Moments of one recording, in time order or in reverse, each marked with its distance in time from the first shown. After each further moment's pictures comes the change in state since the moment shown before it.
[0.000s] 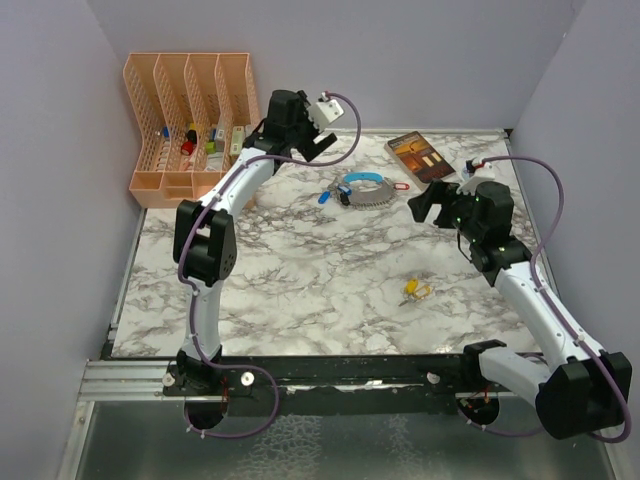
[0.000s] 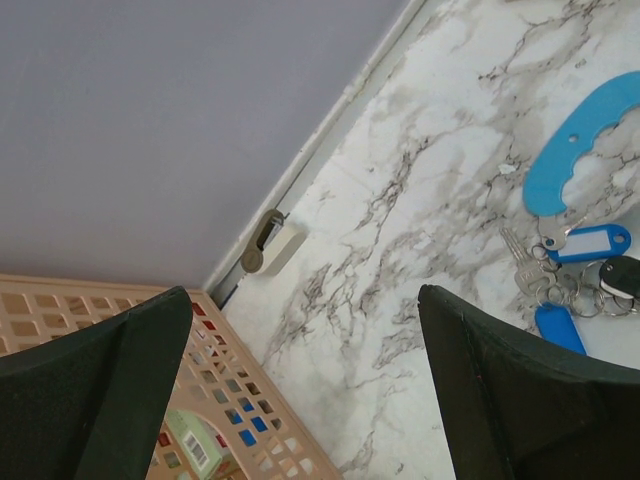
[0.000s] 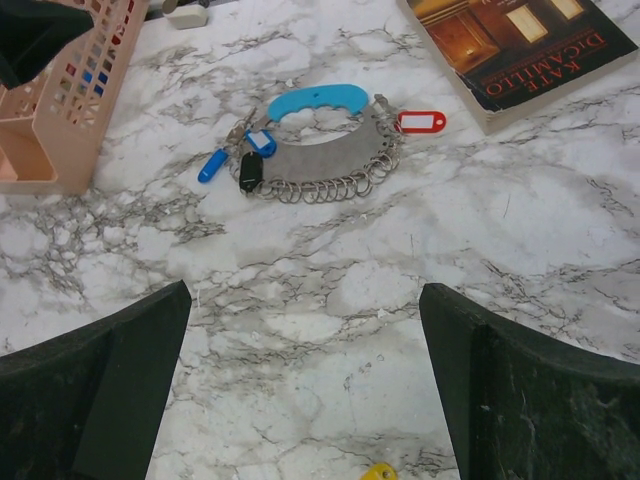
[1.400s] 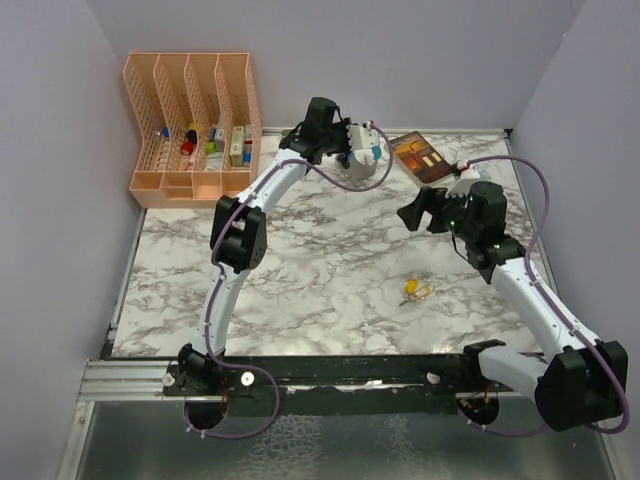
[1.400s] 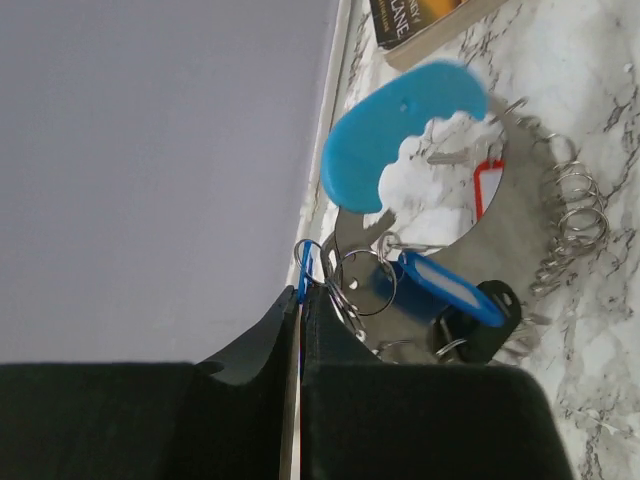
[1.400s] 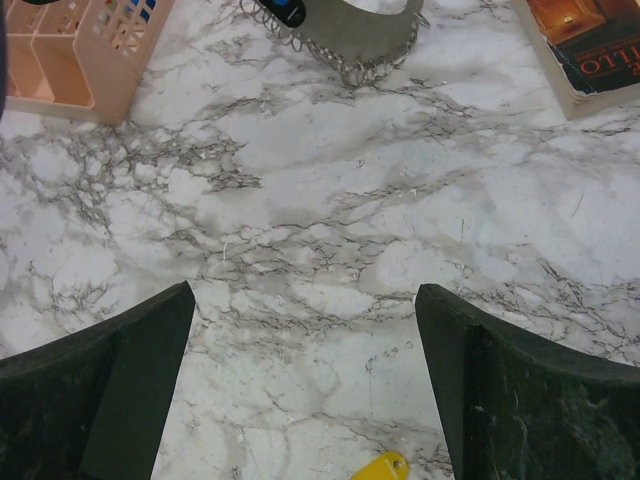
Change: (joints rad) left arm -0.099 0.309 0.350 -0.107 0.145 0.380; right arm 0.015 0.040 -0.013 0.008 -0.153 -0.058
